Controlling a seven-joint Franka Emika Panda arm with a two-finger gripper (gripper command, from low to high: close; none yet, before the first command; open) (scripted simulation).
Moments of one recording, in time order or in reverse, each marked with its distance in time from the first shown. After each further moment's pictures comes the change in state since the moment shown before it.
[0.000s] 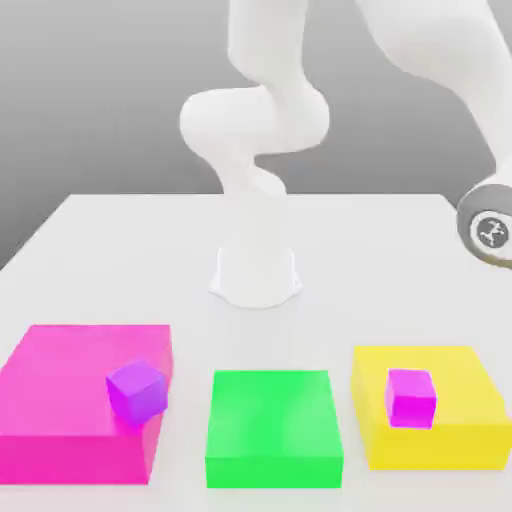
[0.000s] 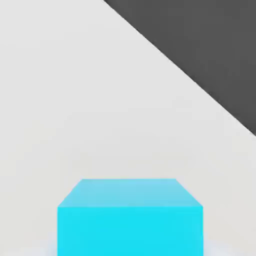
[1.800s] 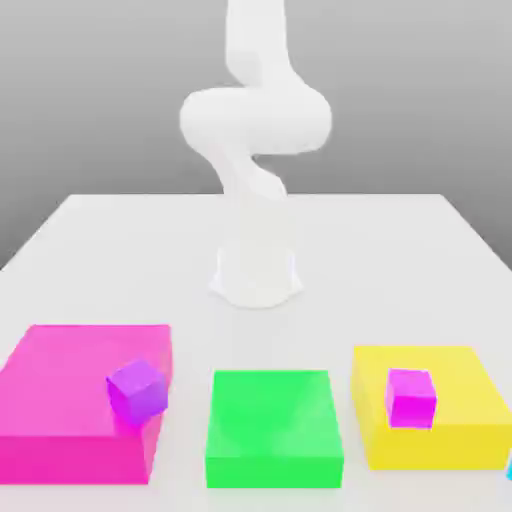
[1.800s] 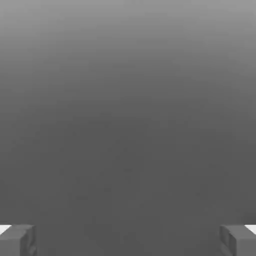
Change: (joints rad) arm -0.158 -1.030 -0.324 -0.051 0.217 -0.195 -0.010
